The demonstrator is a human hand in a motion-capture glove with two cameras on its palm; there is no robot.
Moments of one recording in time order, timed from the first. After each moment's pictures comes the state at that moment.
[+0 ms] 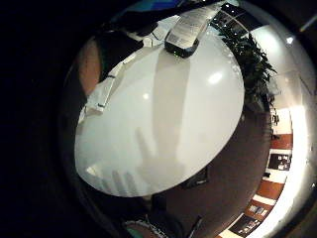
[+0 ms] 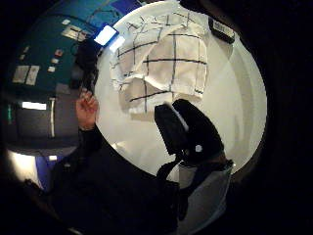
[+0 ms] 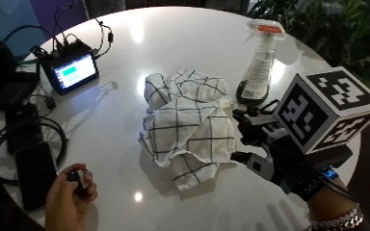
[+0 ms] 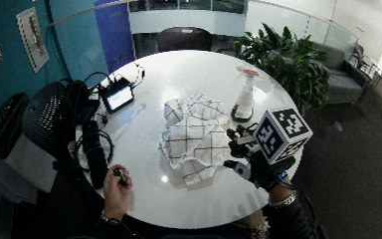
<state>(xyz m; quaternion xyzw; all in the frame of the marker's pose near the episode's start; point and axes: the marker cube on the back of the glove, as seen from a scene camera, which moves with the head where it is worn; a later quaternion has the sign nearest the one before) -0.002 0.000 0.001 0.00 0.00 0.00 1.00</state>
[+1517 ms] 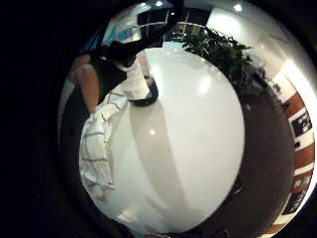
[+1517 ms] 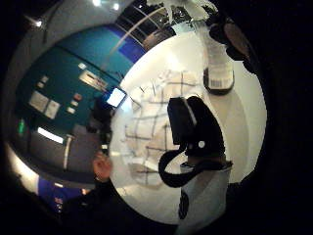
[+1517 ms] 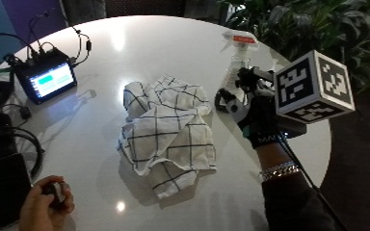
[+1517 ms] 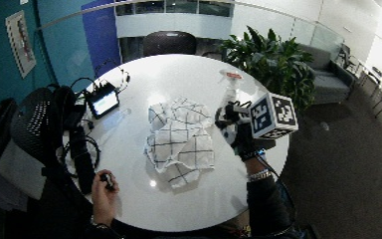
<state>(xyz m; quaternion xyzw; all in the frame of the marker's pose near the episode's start) 0.016 -0.104 0.011 0.20 -0.16 0.15 0.95</state>
